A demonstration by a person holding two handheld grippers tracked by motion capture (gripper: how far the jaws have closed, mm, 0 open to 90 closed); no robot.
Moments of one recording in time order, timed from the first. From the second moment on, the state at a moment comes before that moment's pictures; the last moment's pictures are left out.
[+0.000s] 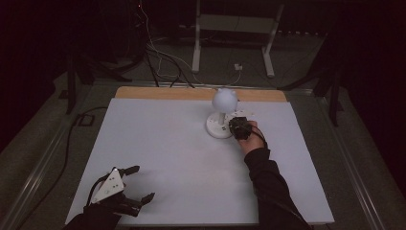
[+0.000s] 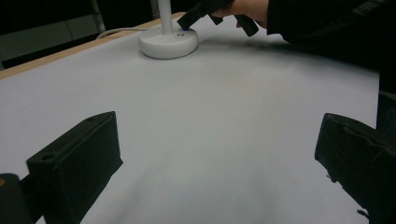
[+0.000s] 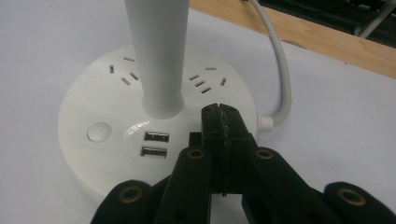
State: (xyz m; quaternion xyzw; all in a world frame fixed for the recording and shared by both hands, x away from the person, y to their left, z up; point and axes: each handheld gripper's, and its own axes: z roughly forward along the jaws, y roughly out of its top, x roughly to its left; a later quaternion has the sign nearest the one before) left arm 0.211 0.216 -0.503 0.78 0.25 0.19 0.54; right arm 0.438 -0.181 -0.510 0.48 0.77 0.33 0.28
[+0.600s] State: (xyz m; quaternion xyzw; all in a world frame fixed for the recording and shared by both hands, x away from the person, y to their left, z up) left arm 0.211 0.217 -0.503 0.78 0.25 0.19 0.54; right arm 0.438 -0.188 -0.504 0.47 0.76 0.35 0.27
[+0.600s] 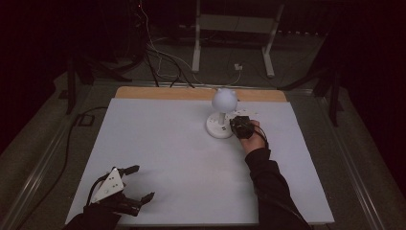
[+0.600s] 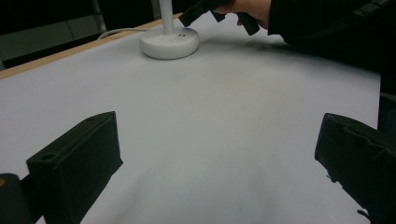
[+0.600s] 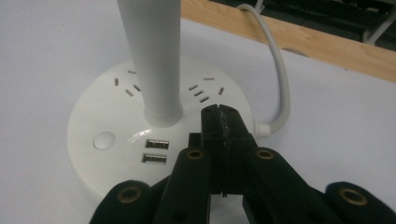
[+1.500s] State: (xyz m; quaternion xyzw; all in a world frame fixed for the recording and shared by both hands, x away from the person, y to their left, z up) left arm 0.211 0.216 -0.503 0.78 0.25 0.19 0.54; right arm 0.422 -0.194 -0.485 0.42 0.78 0.44 0.17
